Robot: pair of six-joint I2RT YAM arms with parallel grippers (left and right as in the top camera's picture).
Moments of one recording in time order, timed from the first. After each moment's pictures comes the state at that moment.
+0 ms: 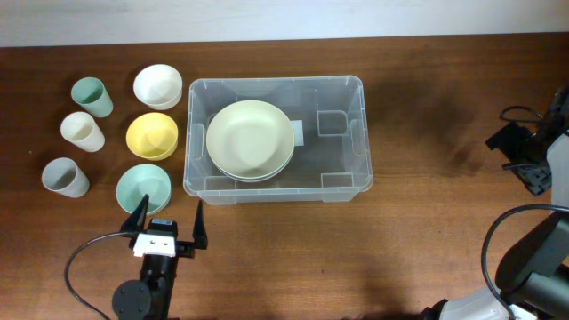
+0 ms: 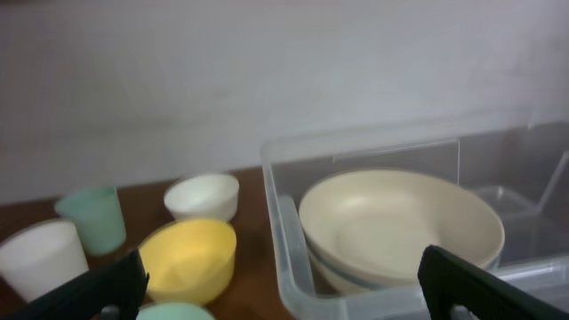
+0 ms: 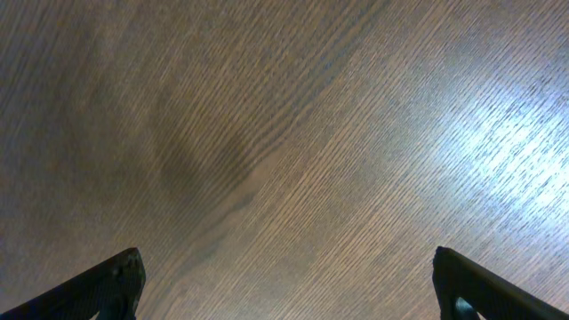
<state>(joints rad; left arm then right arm) 0.03 0.01 0.01 0.03 0.15 0.09 -0.54 1.78 1.43 -0.94 0.04 0.44</state>
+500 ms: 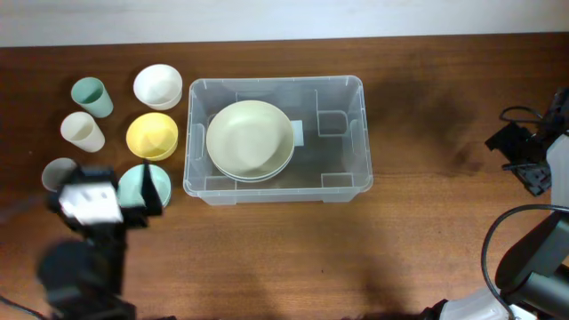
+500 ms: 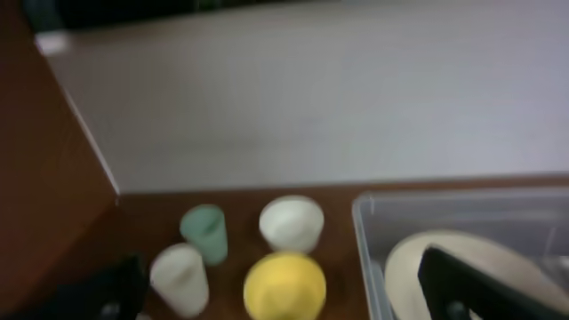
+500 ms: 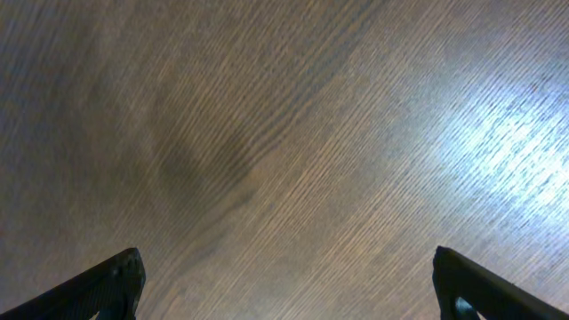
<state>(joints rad) 0.20 0.56 0.78 -0.33 0.10 0.12 -0.54 1.78 1.42 -0.94 0.04 0.44</state>
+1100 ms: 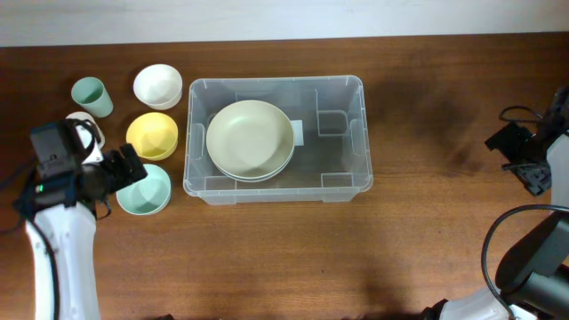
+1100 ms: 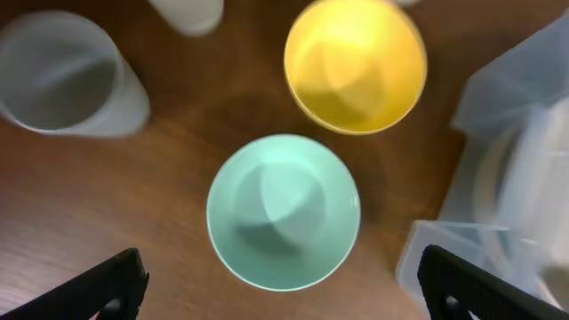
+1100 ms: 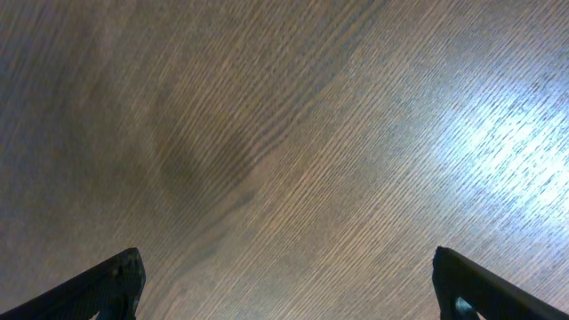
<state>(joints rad) 0.33 1.33 1.14 -0.84 0.04 -0.12 -0.54 1.78 1.42 -0.94 0.03 0.44</state>
